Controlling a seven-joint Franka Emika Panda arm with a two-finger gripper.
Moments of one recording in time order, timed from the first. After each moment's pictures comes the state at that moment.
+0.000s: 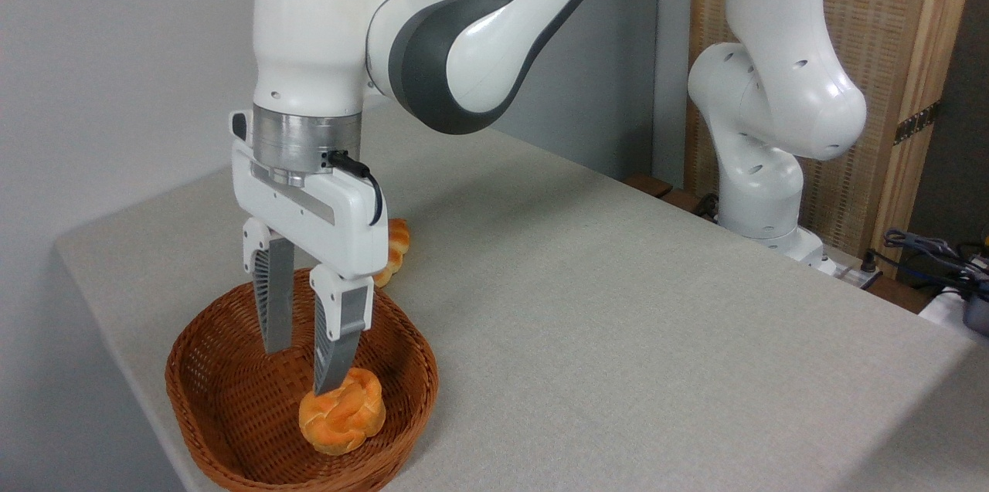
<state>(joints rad) -0.17 0.12 0.09 -1.88 0.06 2.33 0.57</state>
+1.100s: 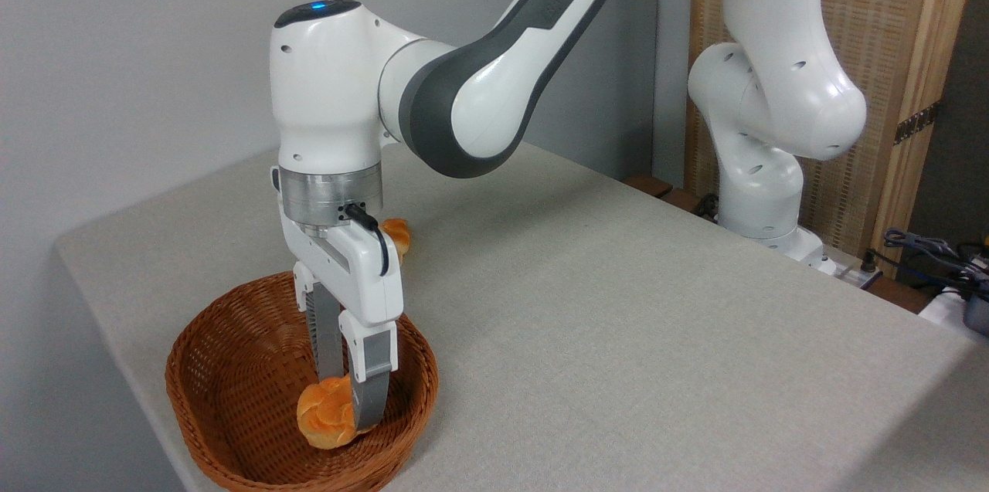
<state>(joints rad) -0.17 0.15 0.09 -1.95 0.10 2.33 0.72</state>
